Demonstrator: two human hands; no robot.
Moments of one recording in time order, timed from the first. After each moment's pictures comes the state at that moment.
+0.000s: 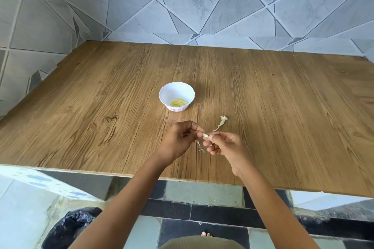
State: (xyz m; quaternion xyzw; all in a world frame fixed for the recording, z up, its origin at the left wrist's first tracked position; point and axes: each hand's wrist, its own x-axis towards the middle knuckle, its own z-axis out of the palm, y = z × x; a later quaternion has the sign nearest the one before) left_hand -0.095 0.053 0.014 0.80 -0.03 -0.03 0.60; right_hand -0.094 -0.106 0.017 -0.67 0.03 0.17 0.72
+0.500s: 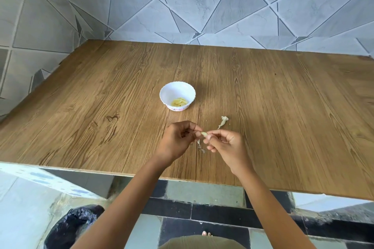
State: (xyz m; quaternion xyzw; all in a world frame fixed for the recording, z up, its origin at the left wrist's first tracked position) left_hand -0.097 0.054 0.013 0.79 -0.01 -0.01 0.61; right_hand -0.093 -0.105 0.008 -0.72 -0.04 0.07 0.69
